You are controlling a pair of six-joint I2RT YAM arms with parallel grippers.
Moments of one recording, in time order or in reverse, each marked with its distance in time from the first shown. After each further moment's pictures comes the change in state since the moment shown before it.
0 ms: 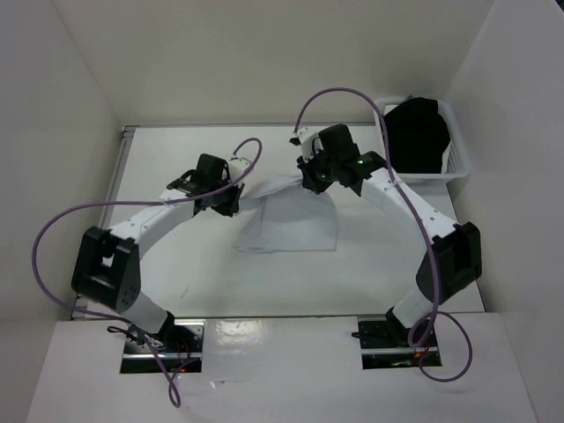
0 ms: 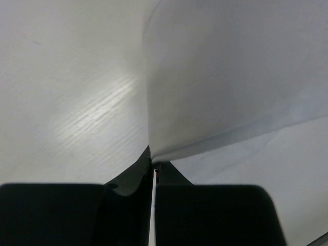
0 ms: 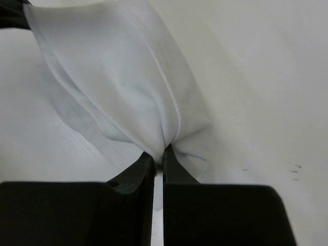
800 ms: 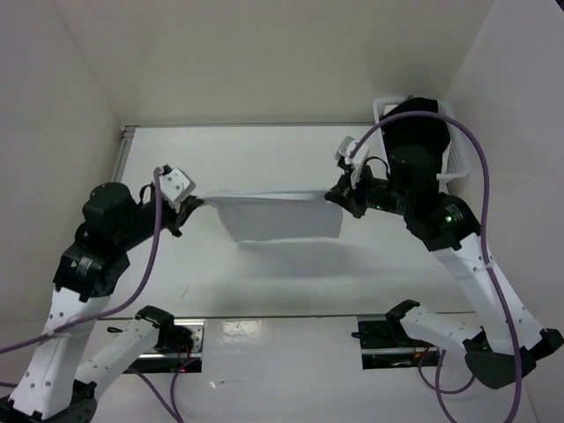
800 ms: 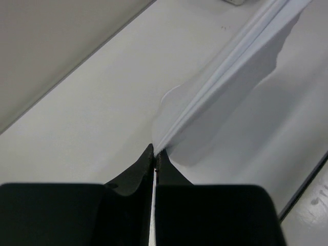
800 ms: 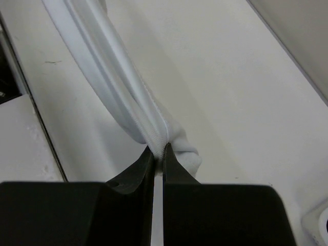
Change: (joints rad) left arm 0.052 -0.855 0.064 -0.267 0.127 0.184; right arm -0.004 -0.595 -0.079 -0.150 -0.191 -0.116
